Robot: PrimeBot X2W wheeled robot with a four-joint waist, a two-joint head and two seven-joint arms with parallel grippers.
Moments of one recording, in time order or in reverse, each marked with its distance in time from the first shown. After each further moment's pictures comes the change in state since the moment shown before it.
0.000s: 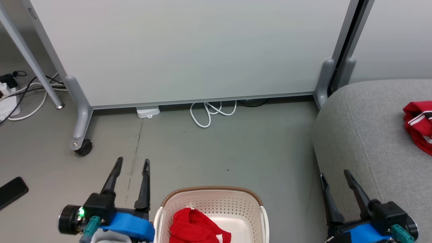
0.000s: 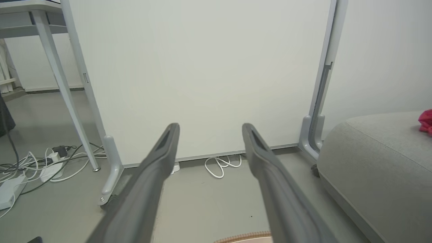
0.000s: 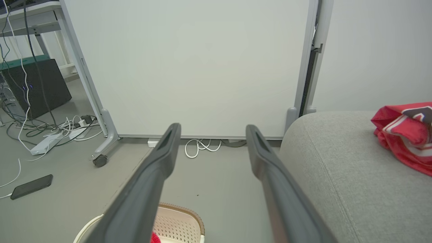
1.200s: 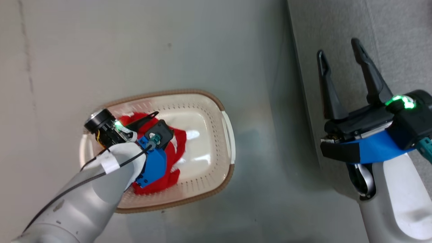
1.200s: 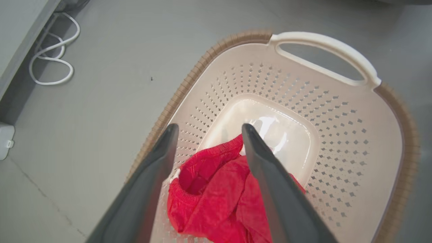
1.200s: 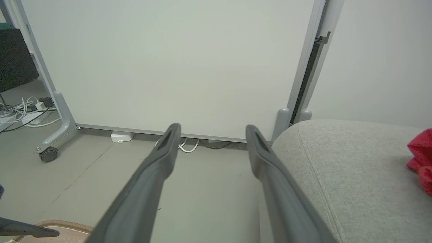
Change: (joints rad) left arm -0.790 0.174 -0.987 0.763 -0.191 -0.005 0.072; right arm -0.452 -0.061 0.094 -0.158 -0.012 0.000 0.000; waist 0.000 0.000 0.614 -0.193
